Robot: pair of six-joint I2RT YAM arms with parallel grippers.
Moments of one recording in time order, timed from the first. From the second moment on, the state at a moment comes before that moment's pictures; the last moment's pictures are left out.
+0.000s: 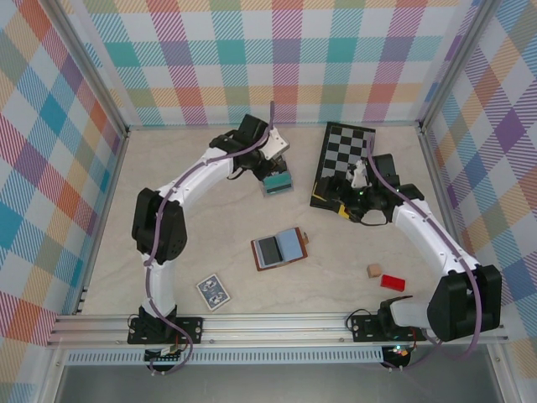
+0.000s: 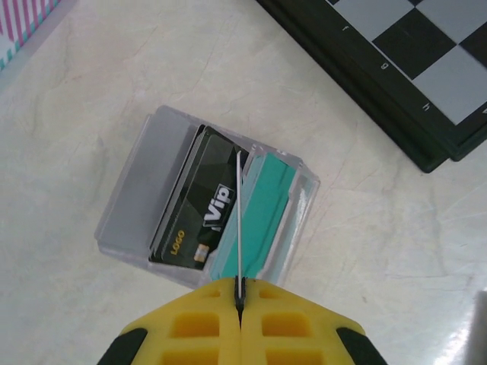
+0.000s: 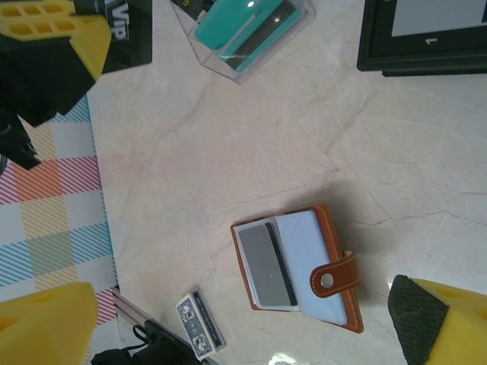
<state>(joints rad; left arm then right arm) -0.53 2.04 1.85 -0.72 0.10 0.41 0.23 1.28 1.00 -0.63 -0.59 0.69</state>
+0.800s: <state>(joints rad) -0.53 2.33 2.17 -0.85 0.04 0.76 0.23 1.27 0.99 -0.65 -0.59 0.70</state>
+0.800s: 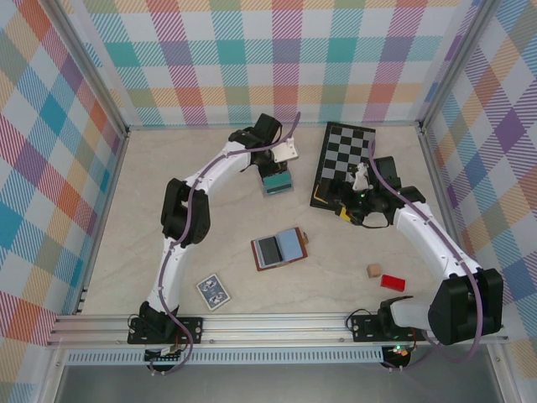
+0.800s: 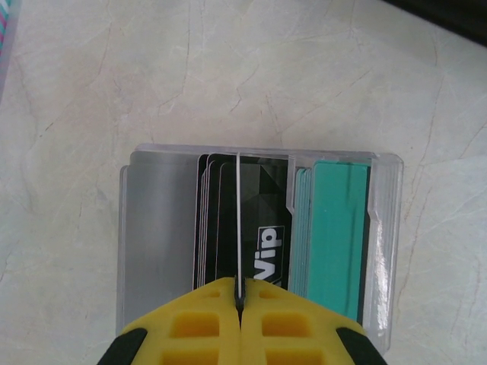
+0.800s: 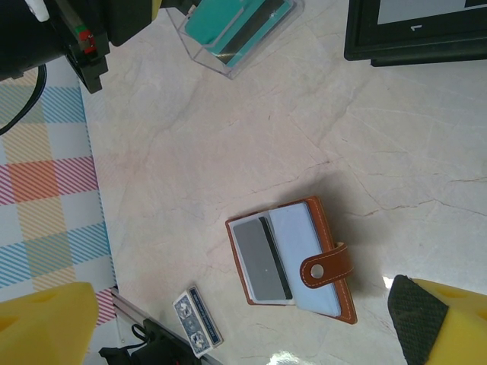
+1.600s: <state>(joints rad) -0.53 2.35 2.19 -0.81 -0.03 0.65 0.22 1.27 0.99 -0.66 -0.59 0.69</state>
